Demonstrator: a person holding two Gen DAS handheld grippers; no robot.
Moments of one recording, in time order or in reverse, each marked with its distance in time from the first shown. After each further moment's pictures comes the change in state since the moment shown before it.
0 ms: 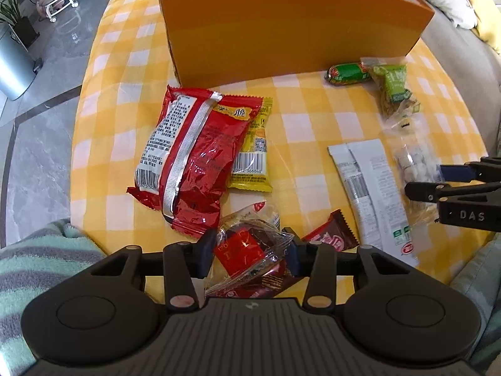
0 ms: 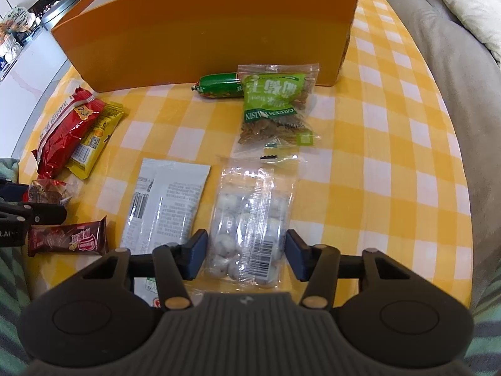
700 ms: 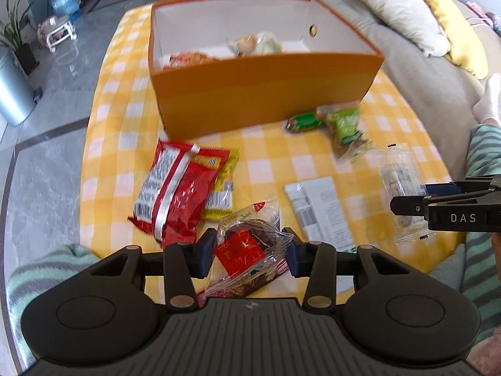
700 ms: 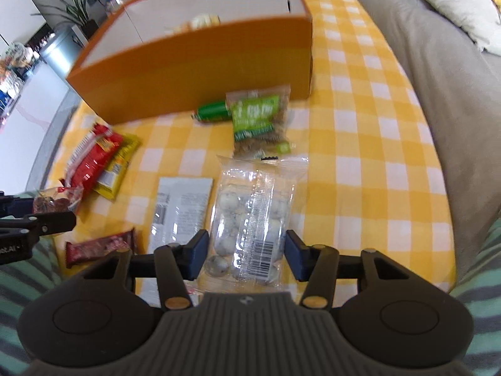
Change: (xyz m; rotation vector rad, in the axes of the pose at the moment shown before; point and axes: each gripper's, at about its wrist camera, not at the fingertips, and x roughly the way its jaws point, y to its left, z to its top) left arm -0.063 -0.026 0.001 0.021 -0.156 -0.032; right arm -0.059 -0.014 -0.004 0.109 -0.054 0.051
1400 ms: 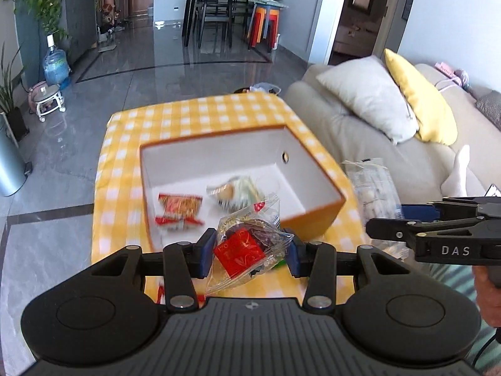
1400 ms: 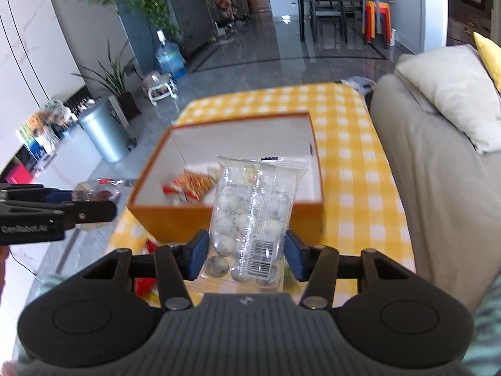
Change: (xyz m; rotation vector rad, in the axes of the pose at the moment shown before) left arm -0.070 -0.004 0.109 0.027 -0.283 -0.077; right arm -0.103 0.011 0.087 -0.065 -0.321 0.092
